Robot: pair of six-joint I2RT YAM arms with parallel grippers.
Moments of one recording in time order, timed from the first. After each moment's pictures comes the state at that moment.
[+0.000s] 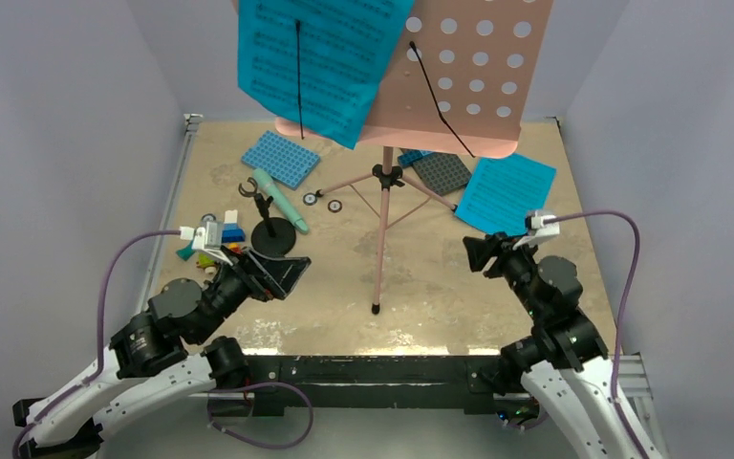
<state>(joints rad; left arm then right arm) -1.02 0.31 0.69 -0.47 -0.39 -0.83 0.31 0.43 0.56 -0.32 0.04 0.38</state>
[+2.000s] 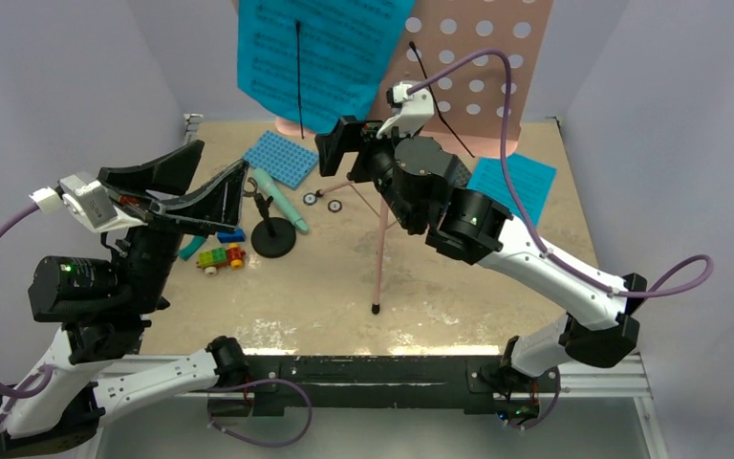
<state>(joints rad) -1.02 0.61 1.23 0.01 -0.48 0.01 1.11 1.45 1.76 -0.29 0.66 0.41</state>
